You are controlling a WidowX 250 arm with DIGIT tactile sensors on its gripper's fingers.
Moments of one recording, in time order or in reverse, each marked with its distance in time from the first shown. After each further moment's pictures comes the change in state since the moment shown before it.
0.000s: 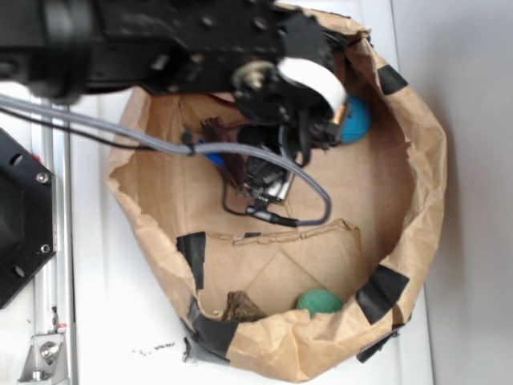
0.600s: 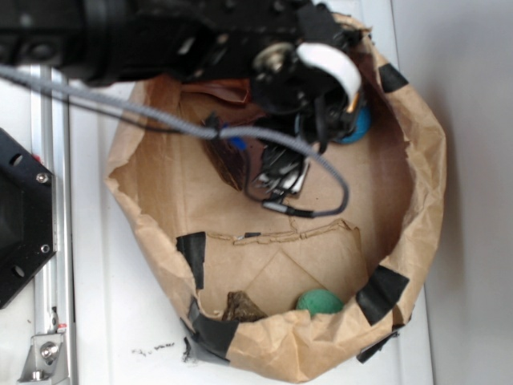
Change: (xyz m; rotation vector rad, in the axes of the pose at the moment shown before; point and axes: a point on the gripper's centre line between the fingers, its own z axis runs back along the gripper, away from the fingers) arm 0.009 0.011 -0.012 -0.024 -0.008 0.028
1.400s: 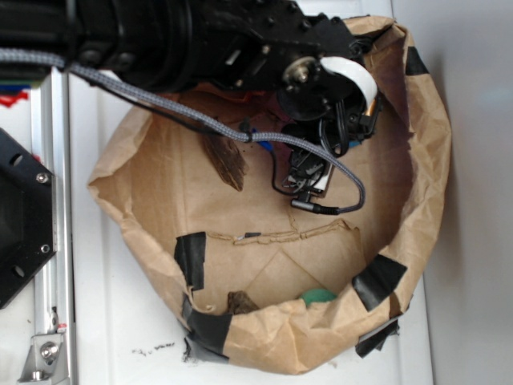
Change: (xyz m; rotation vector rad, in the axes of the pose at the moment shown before) arm 0.012 0.001 -0.036 0.003 -0.062 0.000
